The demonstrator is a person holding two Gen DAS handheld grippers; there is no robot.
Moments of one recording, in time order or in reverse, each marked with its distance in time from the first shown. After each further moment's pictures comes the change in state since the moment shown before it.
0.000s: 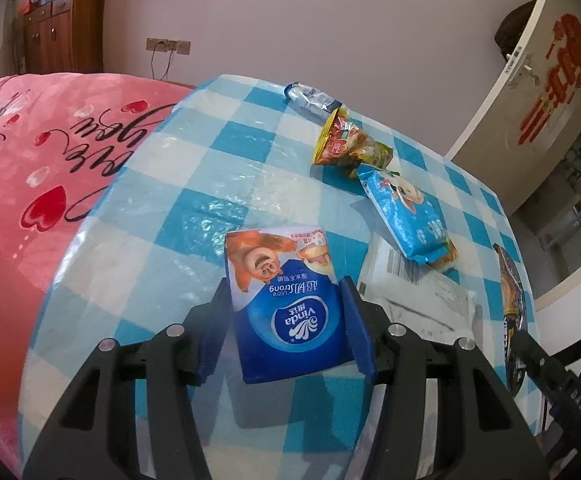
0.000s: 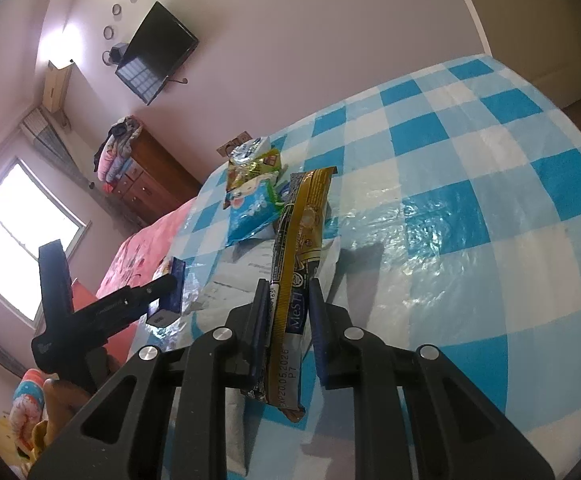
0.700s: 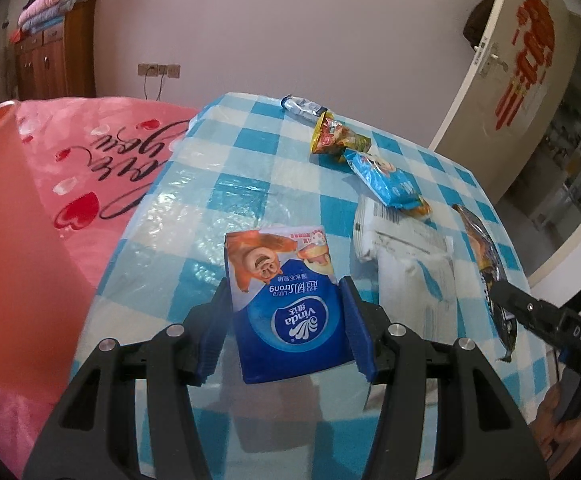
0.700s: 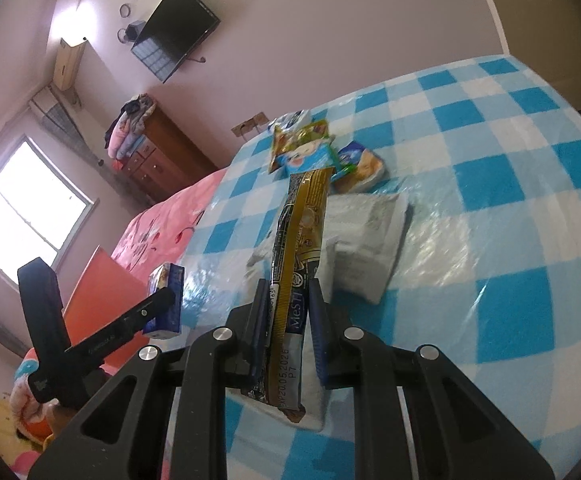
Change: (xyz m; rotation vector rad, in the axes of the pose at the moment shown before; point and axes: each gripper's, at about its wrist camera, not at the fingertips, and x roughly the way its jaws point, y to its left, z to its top) left arm -0.072 0.022 -0.048 0.102 -0.063 -0.011; right arm -0.012 0.059 -0.033 -0.042 0.072 0.025
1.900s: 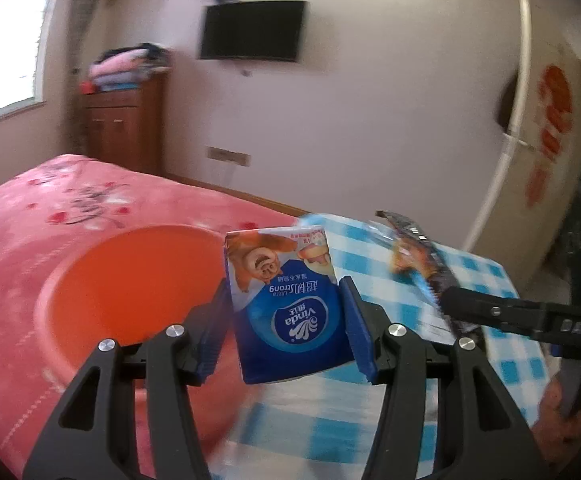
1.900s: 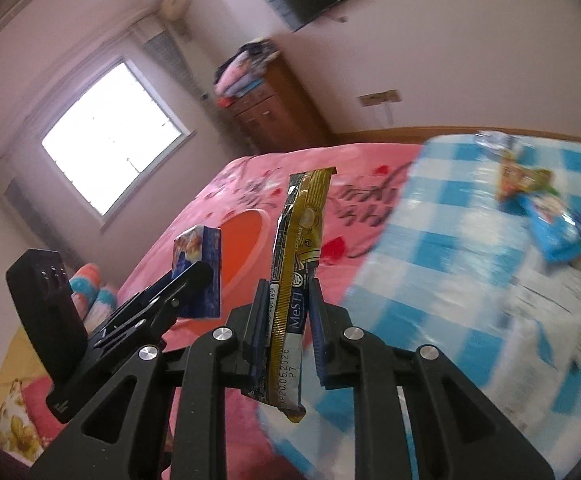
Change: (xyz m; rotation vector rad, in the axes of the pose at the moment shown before) left arm -0.167 0.100 0.028 -0.088 -0.328 0.204; right arm 0.042 0.235 0.028 -0.306 0.159 0.319
